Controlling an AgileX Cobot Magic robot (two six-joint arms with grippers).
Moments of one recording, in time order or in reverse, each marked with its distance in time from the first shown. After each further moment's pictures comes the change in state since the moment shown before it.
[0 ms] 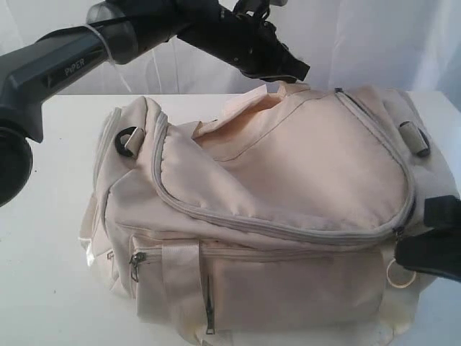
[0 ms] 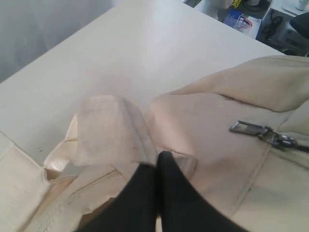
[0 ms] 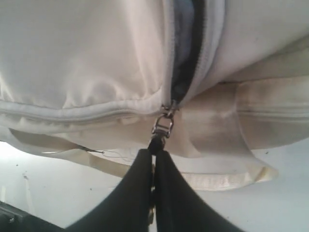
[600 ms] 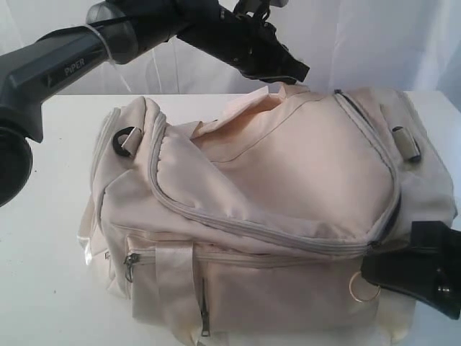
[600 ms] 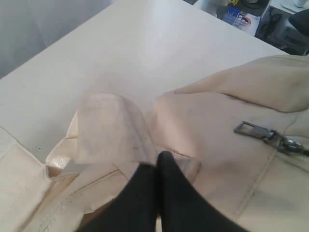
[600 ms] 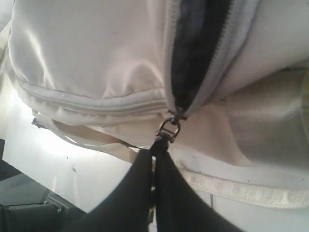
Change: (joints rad) left arm 0.000 0.000 0.000 0.000 0.010 0.000; right arm -0.001 0.000 0.165 0.289 -0.009 -0.228
